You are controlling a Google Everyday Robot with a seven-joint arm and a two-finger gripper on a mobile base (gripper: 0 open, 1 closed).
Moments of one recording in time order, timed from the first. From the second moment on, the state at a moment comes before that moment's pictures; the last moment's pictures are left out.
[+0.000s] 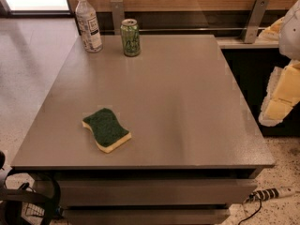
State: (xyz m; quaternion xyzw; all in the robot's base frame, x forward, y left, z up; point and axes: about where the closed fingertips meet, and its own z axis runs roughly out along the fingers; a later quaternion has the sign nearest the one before) arm 0.438 -0.214 0.985 -0.60 0.78 -0.04 0.17
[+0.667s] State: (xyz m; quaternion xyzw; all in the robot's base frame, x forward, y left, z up) arm 0.462 -0.215 0.984 -0.59 0.78 -0.03 0.21
